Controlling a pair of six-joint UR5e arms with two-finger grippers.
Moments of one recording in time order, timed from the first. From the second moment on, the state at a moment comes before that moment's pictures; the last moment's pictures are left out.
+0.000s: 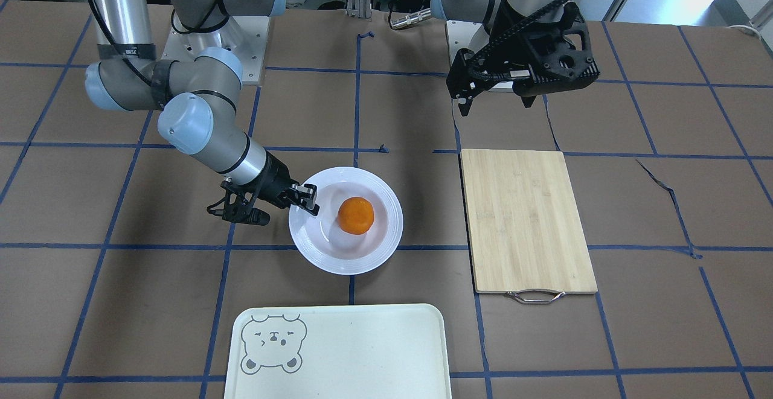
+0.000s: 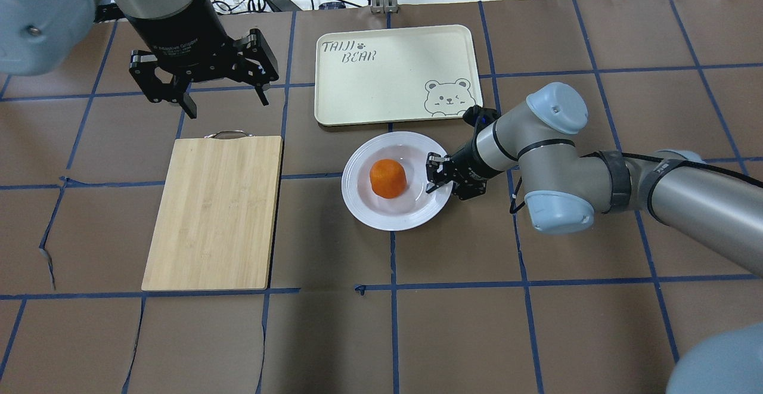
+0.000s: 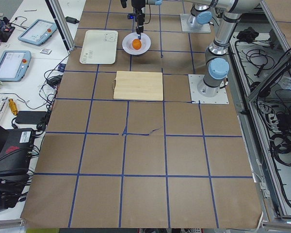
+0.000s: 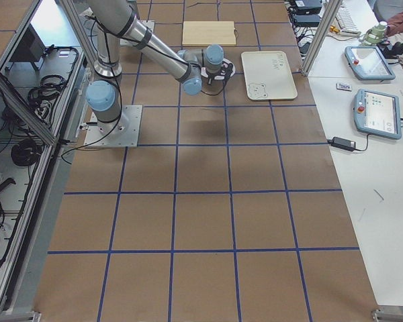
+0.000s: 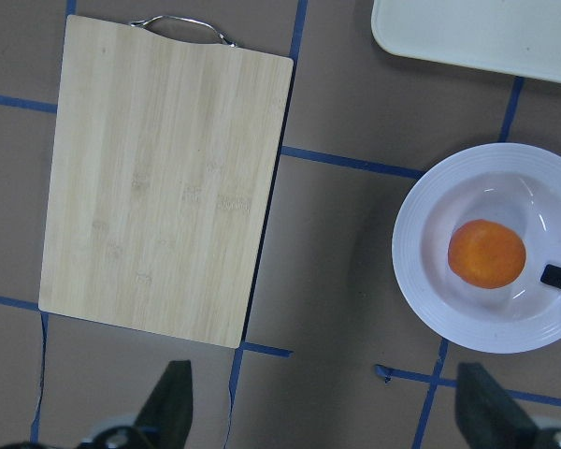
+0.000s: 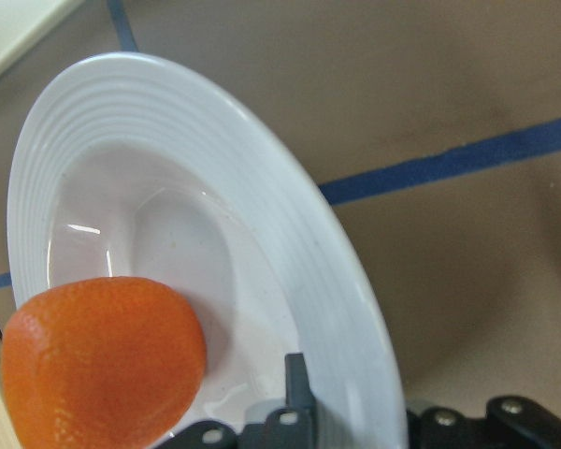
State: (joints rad) left arm -1.67 -1.61 -1.44 -1.71 1.59 -0.30; right arm 1.61 -1.26 2.08 -2.47 -1.05 0.35
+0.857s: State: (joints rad) left arm -1.67 -1.61 -1.44 -1.71 1.59 -0.30; right arm 1.56 -1.04 1.69 -2.47 -0.99 0.42
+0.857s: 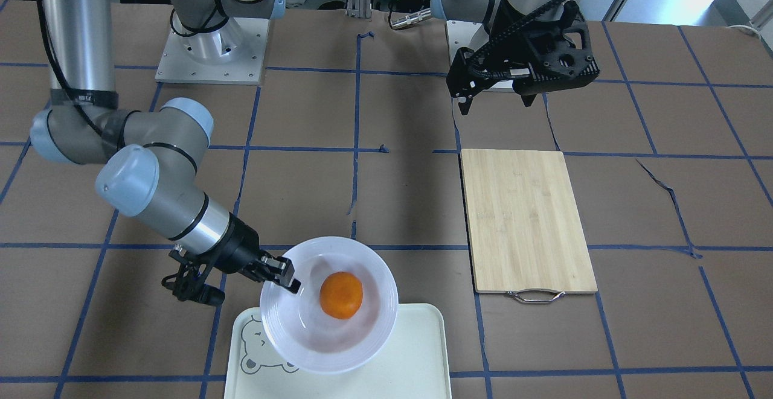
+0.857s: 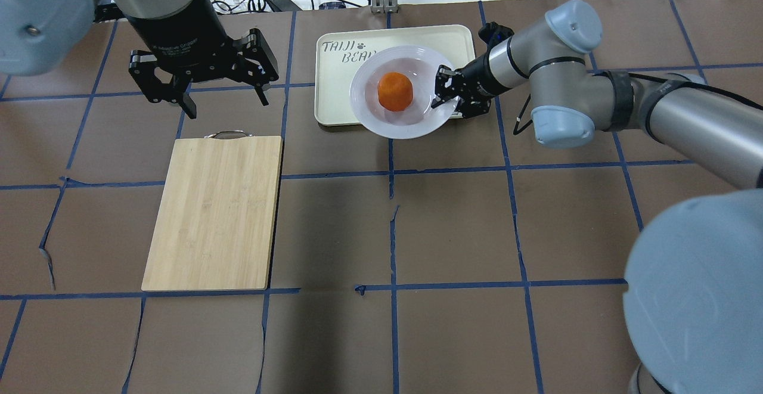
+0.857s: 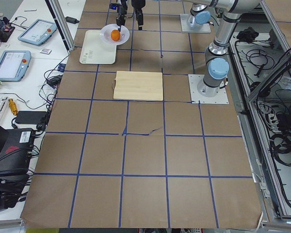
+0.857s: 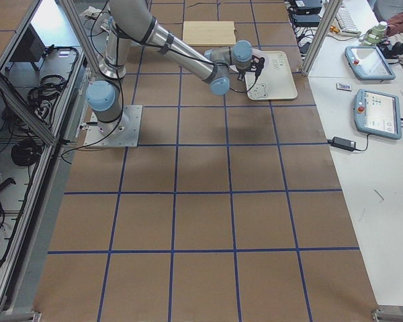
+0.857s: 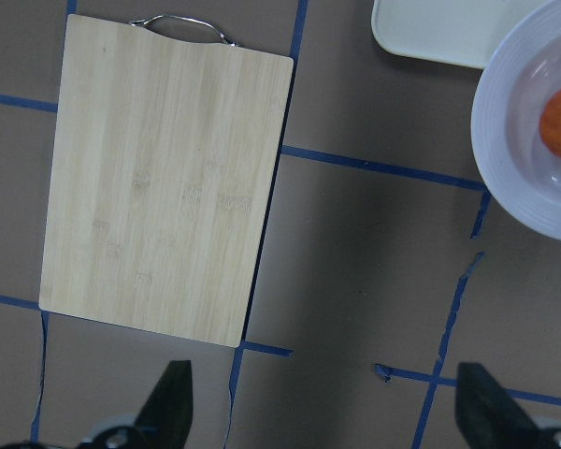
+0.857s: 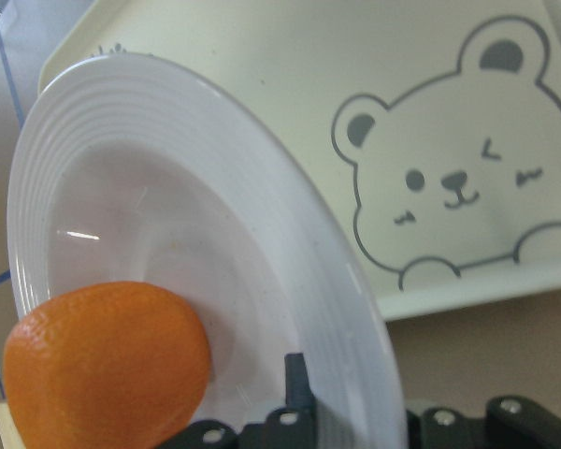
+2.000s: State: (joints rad) left arm -1.67 -1.61 -1.44 -1.71 1.59 -0.30; right arm 1.56 -0.80 1.35 -2.36 -1.00 0.49
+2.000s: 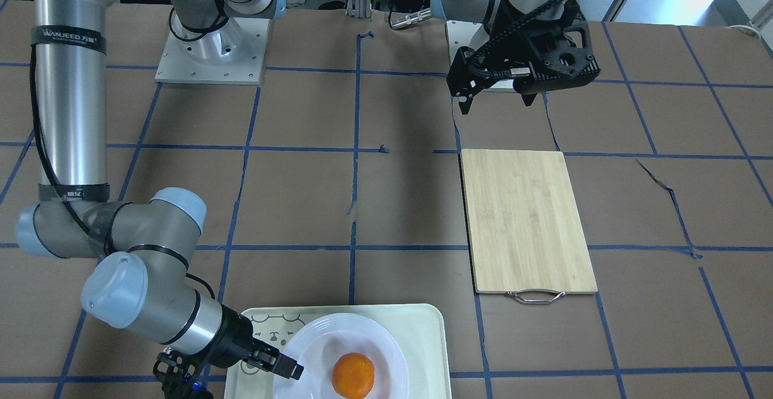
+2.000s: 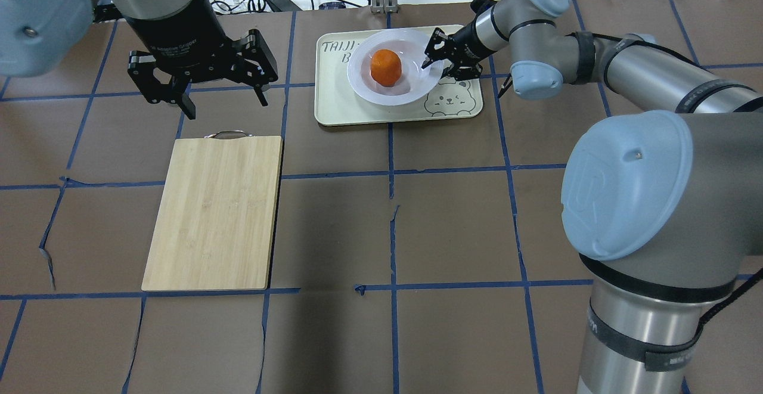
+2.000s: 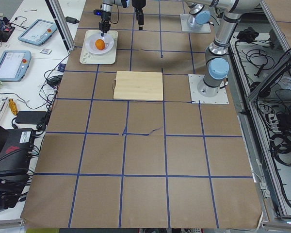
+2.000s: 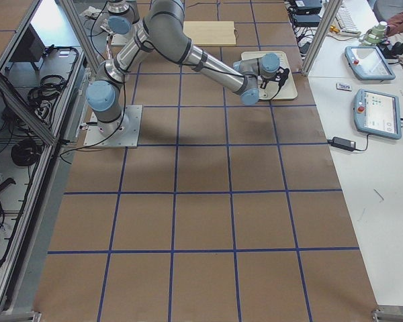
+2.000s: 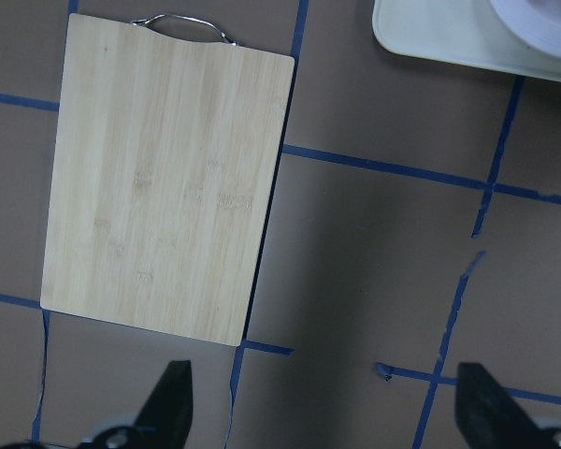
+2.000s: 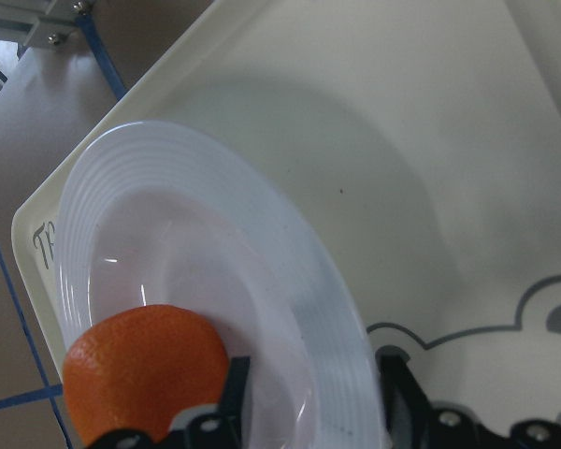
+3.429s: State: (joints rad) left arm -1.67 -1.61 -1.44 -1.71 1.59 -0.30; right arm 1.56 -1.35 1.48 -1.73 -1.57 -0.03
